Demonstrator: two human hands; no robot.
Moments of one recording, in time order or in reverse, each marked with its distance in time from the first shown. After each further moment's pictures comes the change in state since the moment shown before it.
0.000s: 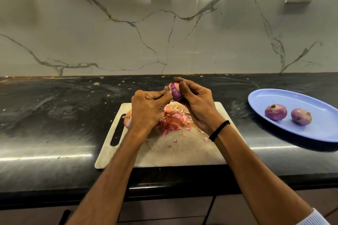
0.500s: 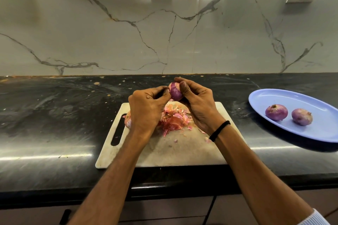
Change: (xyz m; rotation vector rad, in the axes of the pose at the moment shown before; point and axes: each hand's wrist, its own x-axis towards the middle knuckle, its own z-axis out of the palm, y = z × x) left_hand -0.002 0.001 0.002 0.089 0.123 0.123; right_hand 0.002 0.003 -0.002 -0.035 0.008 -0.018
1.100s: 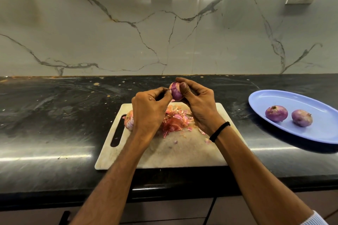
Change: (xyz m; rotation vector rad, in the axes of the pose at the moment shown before) left_hand -0.001 0.000 0.004 0.009 -0.016 0.020; right_hand 0.000 -0.001 -0.001 -0.119 0.028 -0.076
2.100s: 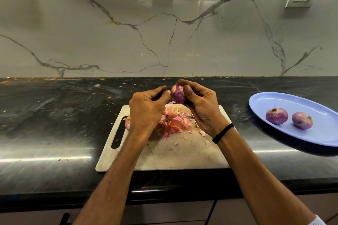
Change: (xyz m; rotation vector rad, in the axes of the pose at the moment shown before) left_hand 0.005 -0.003 -0.007 -0.045 0.000 -0.134; right_hand 0.002 -0.003 -0.005 0.125 -0.028 0.068
